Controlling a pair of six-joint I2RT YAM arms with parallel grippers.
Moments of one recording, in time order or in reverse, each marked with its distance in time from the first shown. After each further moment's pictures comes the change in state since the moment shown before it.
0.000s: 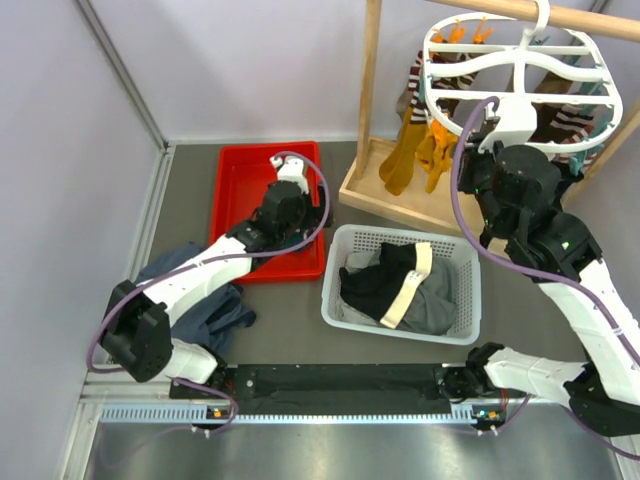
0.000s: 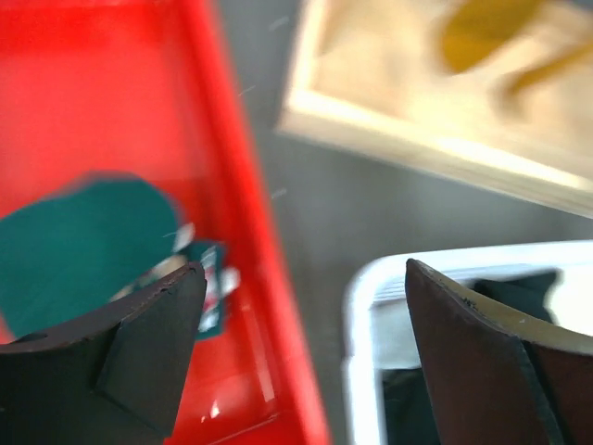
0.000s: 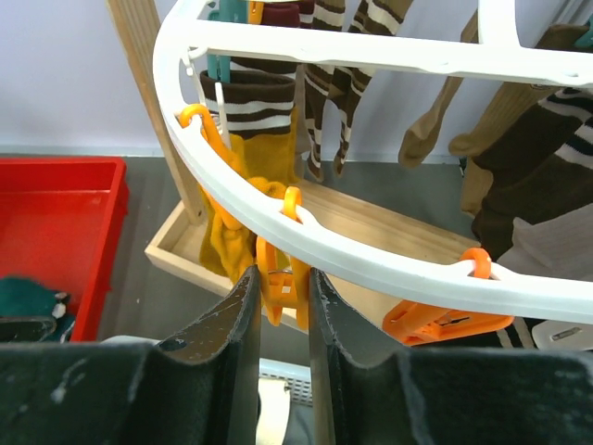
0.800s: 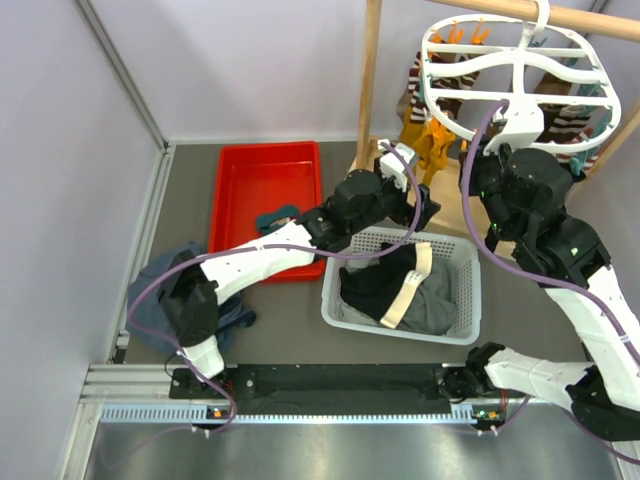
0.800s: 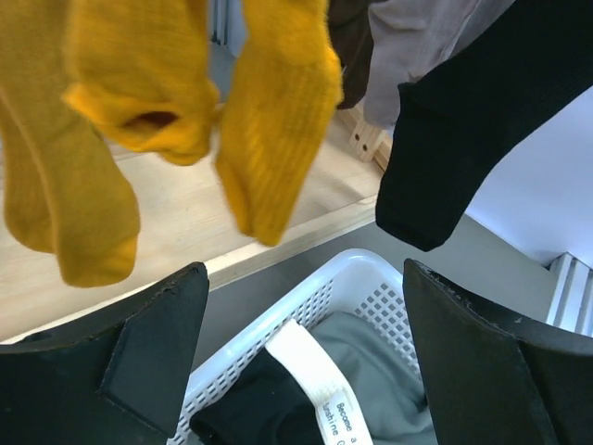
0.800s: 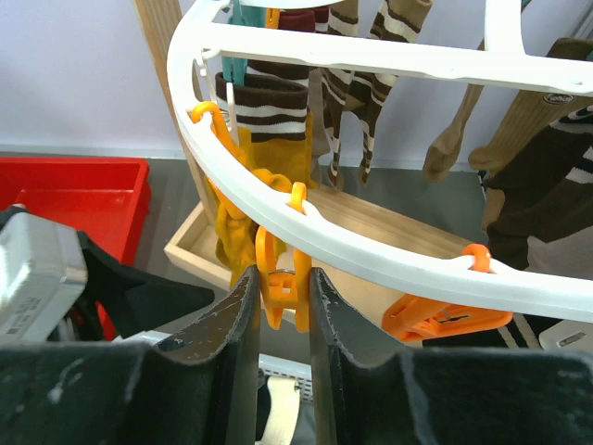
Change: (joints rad) left arm -0.320 0.323 0.488 0.193 0.260 0.210; right arm -0.008 -0.033 -0.002 -0.004 -0.061 0.004
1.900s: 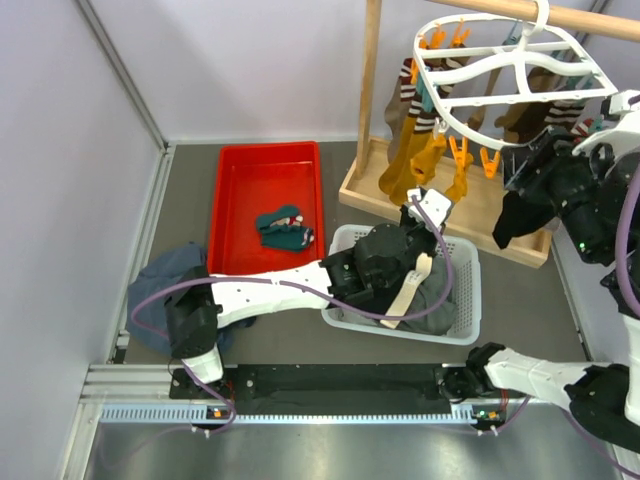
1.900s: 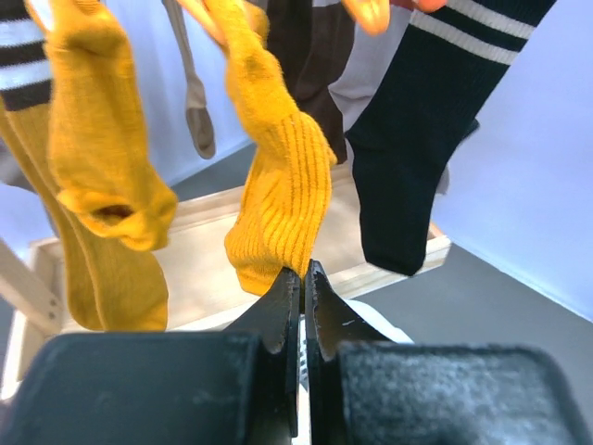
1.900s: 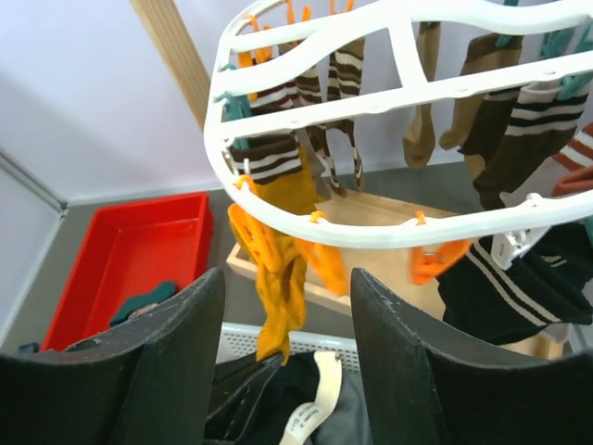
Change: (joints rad) left arm -0.286 0.000 -0.062 0.266 -0.454 0.260; right arm -0.018 0.013 0.438 -0.390 -0.025 0.200
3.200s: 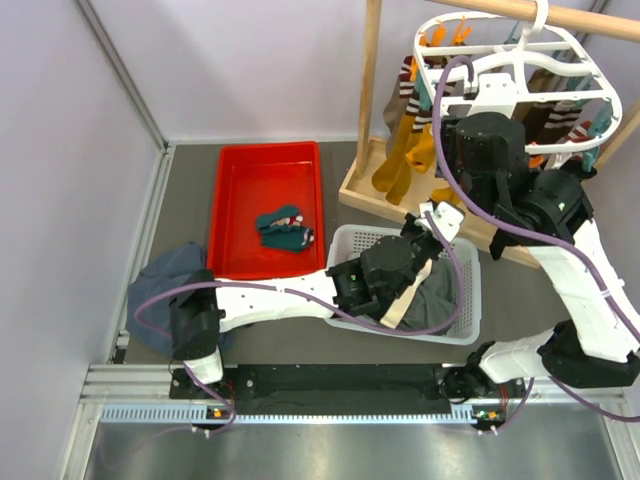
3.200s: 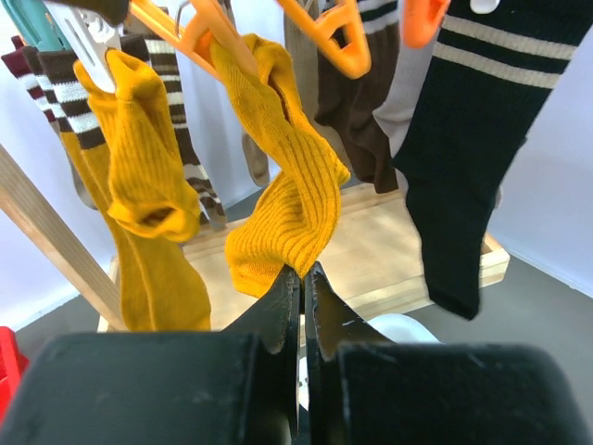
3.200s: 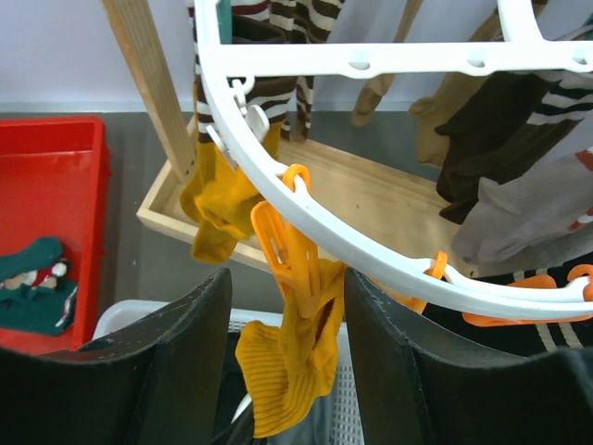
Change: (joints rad) left arm -0.069 0.016 0.019 0.071 -0.169 0.199; right arm 0.168 0.294 0.040 -0.068 0.267 -0.028
